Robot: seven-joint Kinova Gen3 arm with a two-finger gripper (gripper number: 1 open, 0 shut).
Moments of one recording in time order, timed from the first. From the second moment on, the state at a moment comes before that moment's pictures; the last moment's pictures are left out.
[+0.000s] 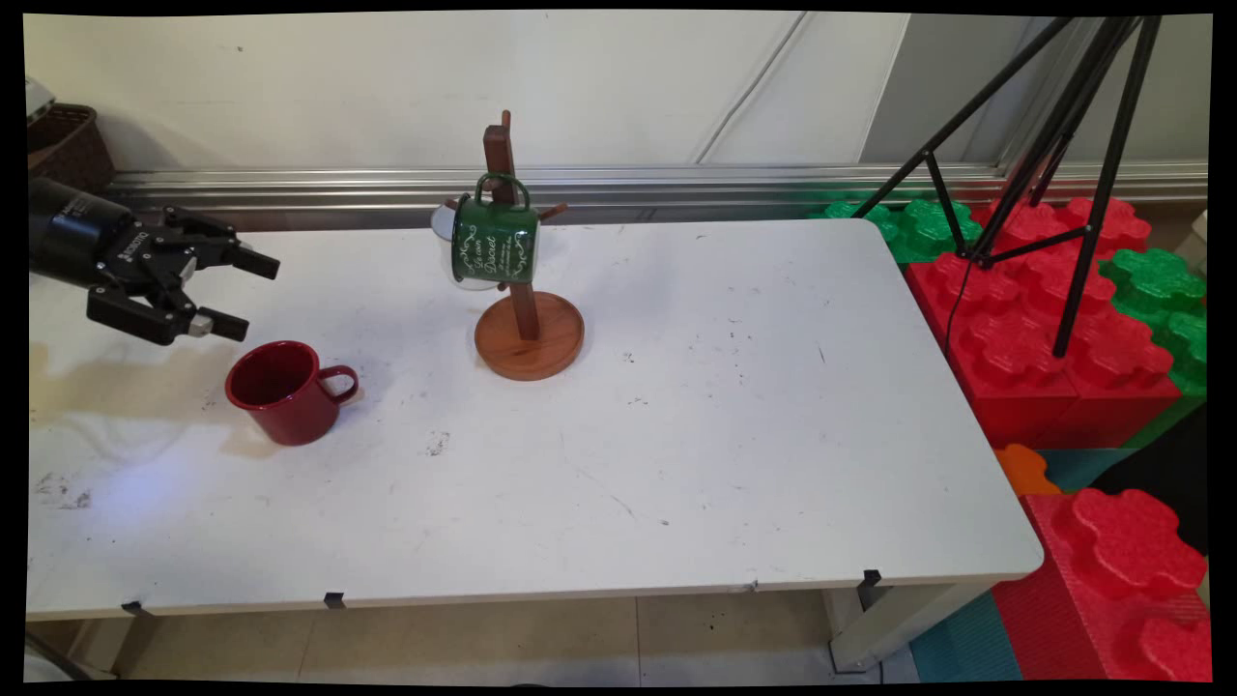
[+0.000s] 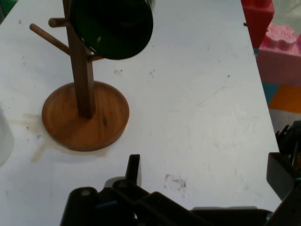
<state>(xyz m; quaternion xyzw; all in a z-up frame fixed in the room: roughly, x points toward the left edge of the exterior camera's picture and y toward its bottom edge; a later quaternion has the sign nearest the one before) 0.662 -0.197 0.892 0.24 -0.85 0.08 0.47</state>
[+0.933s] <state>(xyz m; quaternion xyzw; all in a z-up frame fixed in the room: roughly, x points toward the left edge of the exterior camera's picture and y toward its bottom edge) 0.630 -0.228 0.892 0.25 -0.80 0.08 0.53</state>
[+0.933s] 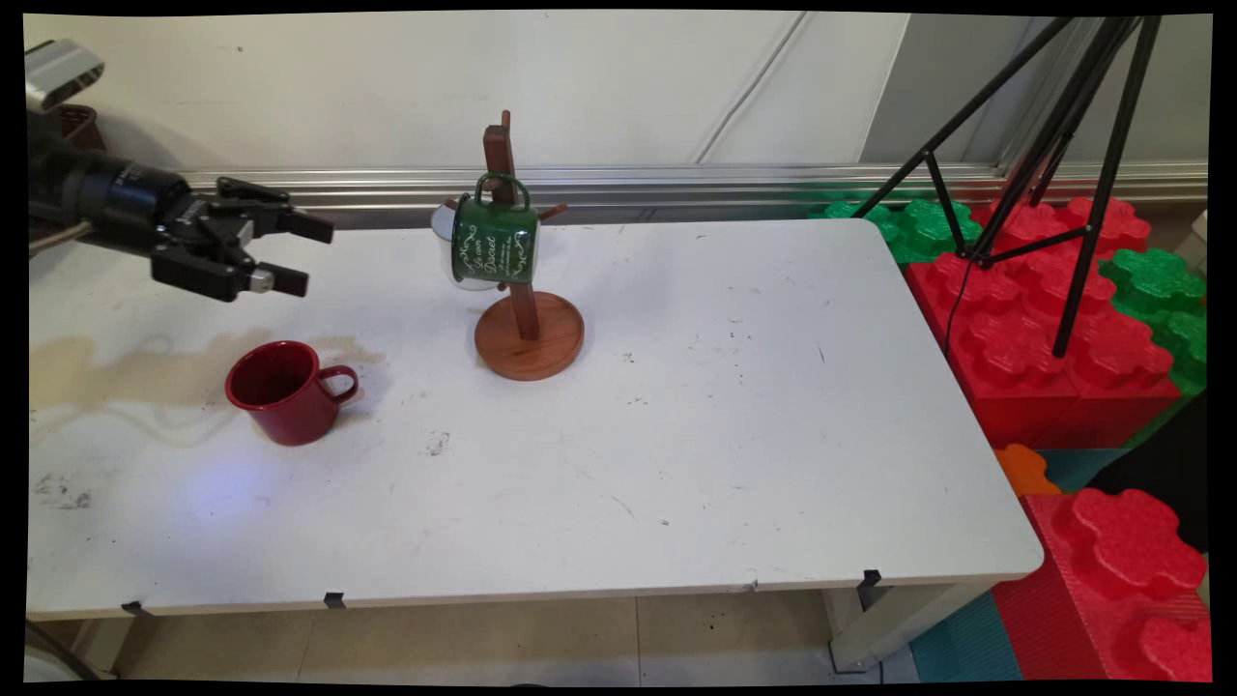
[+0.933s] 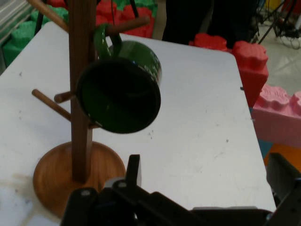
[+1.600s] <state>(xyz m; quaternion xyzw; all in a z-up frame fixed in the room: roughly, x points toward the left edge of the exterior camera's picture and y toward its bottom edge) 0.592 -0.262 0.868 0.25 -0.79 0.08 0.56</state>
